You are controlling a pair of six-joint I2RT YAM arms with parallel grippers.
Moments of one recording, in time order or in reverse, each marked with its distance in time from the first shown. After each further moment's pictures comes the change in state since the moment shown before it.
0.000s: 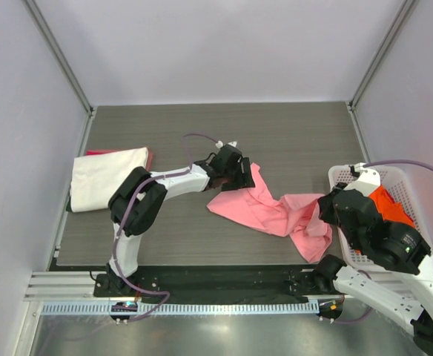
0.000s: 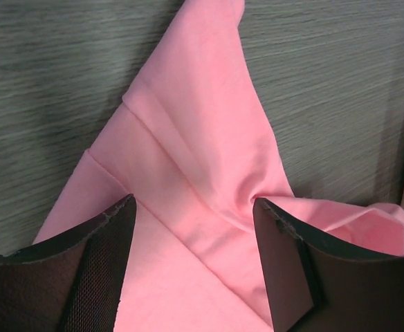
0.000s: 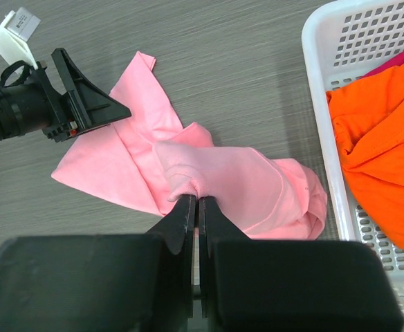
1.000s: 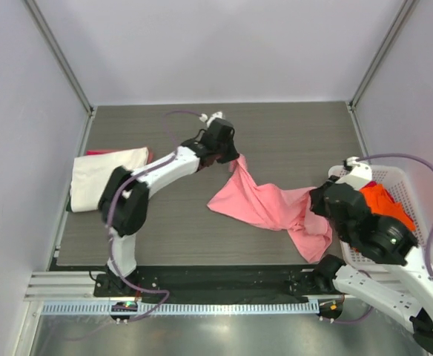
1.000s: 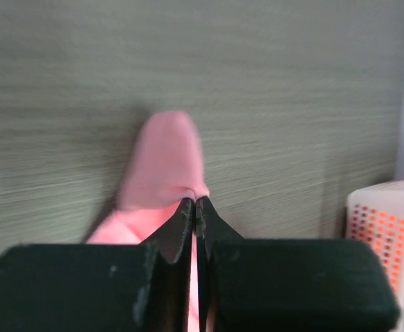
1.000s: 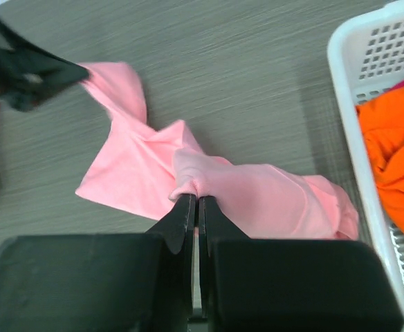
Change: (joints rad) left arm 0.077 0.012 0.203 -0.122 -0.123 -0.077; right arm 0.000 0.026 -0.024 0.095 0.010 0.025
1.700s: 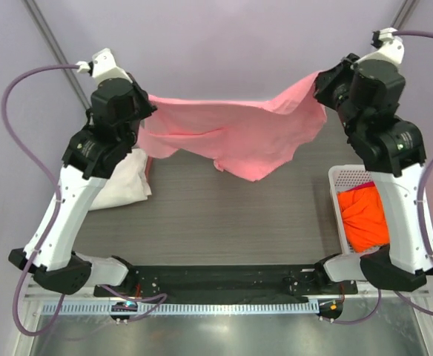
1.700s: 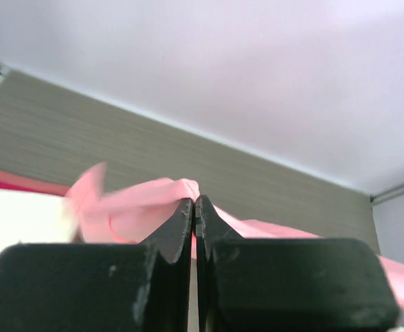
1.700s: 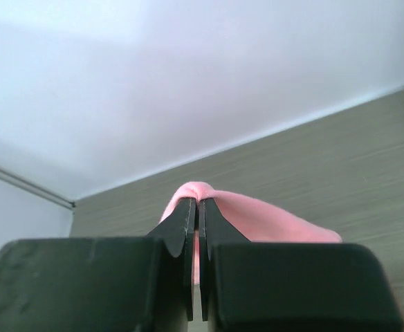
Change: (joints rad) left arm 0.168 -0.664 0.284 -0.423 -0.520 0.352; right arm -0.361 0.758 1.017 0.229 -0.214 -0.245
